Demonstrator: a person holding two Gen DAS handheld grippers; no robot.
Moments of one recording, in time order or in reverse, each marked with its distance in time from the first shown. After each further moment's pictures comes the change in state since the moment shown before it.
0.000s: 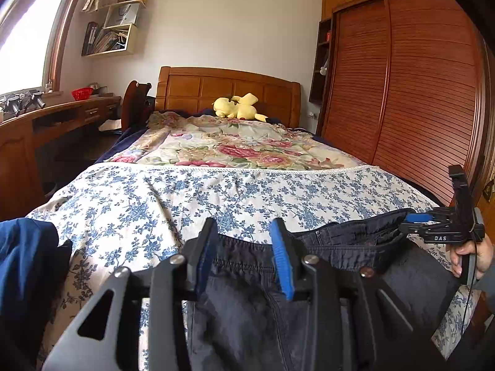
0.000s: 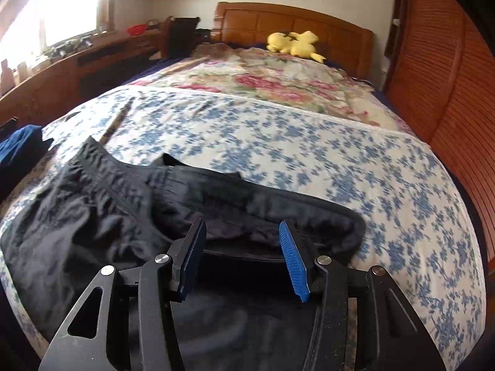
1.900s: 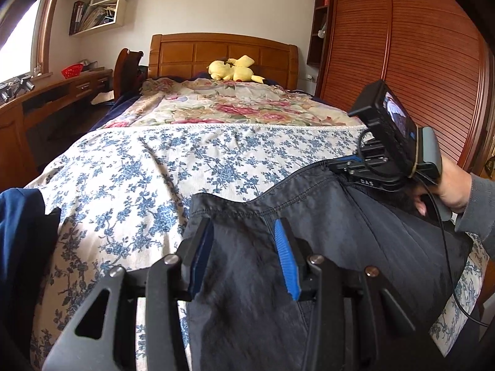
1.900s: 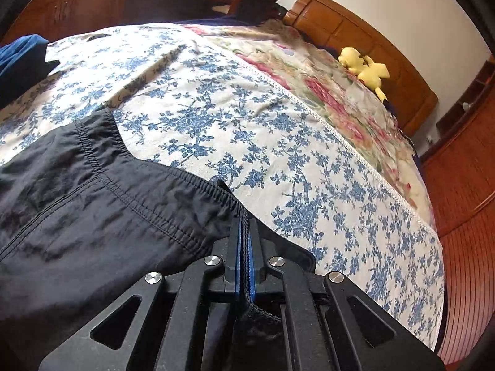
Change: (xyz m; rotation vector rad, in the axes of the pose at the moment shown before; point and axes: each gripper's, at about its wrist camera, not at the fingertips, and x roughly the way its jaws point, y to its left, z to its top) left arm 0.035 0.007 -0.043 0.032 0.178 -0.012; right arm 0.131 0.128 0.079 -0.417 0.131 -0.061
